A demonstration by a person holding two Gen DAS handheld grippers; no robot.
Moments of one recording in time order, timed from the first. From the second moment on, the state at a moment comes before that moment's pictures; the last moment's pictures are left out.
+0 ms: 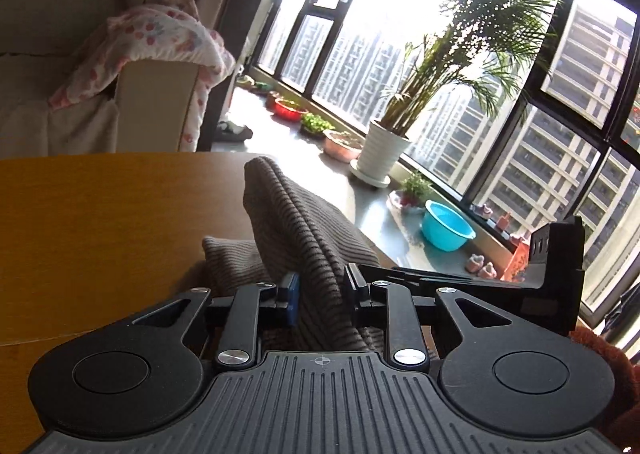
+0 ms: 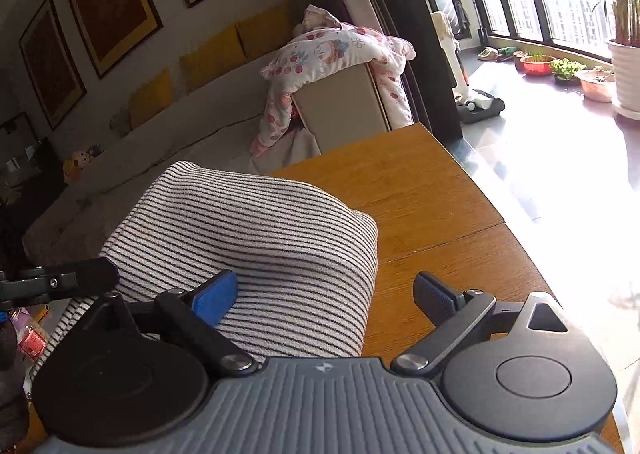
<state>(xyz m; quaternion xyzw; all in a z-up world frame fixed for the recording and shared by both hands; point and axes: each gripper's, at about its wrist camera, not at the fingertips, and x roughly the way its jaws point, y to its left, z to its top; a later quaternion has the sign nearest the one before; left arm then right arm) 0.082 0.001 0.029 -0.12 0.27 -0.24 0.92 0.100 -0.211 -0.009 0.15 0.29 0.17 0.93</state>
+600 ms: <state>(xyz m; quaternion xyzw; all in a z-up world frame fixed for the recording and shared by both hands) 0.128 0.029 -0.003 -0.16 0.31 -0.21 0.91 0.102 -0.200 -0.018 0.15 0.30 0.20 0.92</state>
